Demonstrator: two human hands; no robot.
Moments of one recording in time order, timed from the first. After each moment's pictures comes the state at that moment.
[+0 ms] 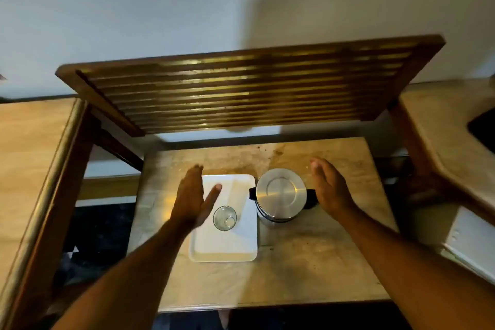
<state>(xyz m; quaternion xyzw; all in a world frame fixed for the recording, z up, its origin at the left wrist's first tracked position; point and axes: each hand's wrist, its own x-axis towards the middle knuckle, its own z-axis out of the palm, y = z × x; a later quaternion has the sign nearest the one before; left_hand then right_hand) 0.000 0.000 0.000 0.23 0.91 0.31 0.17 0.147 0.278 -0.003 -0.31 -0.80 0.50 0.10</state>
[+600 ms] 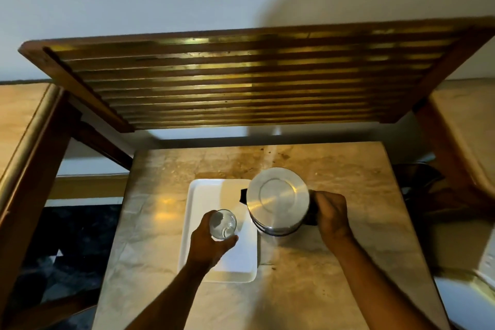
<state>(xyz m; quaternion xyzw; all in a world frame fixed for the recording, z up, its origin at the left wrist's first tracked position) 0.043 -0.005 -0.147 0.04 0.87 0.42 0.25 0.131 0.253 -0.069 -0.37 -0.61 0.68 0.16</state>
